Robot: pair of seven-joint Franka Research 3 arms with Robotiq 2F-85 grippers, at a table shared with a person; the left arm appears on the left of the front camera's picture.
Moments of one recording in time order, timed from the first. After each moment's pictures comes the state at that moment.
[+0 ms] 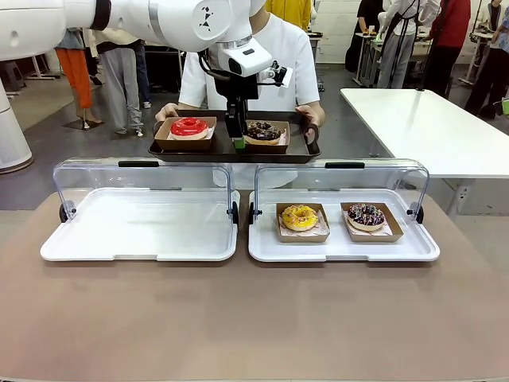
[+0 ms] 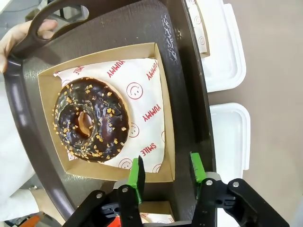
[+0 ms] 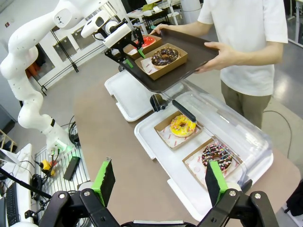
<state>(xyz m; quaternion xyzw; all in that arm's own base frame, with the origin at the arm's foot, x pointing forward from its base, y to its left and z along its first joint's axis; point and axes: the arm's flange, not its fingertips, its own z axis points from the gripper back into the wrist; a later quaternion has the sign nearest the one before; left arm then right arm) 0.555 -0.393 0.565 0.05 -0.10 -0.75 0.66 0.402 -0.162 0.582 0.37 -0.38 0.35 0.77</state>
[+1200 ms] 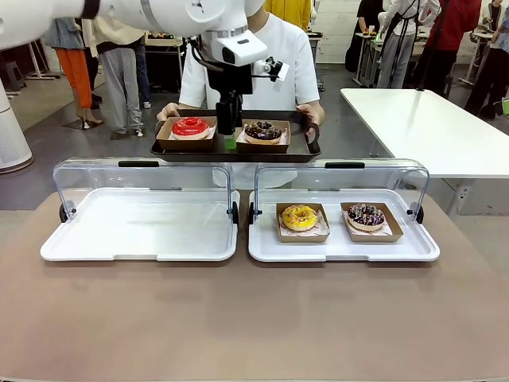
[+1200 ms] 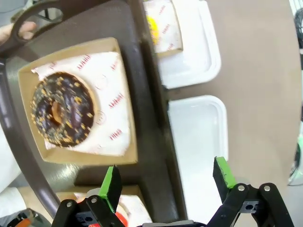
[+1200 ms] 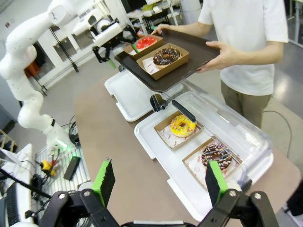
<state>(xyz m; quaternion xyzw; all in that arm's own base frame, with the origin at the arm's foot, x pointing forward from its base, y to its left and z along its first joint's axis) 0.533 -0.379 0.584 0.02 -0.06 -0.75 0.66 0.403 -0.162 0.582 0.37 -0.38 0.35 0.77</state>
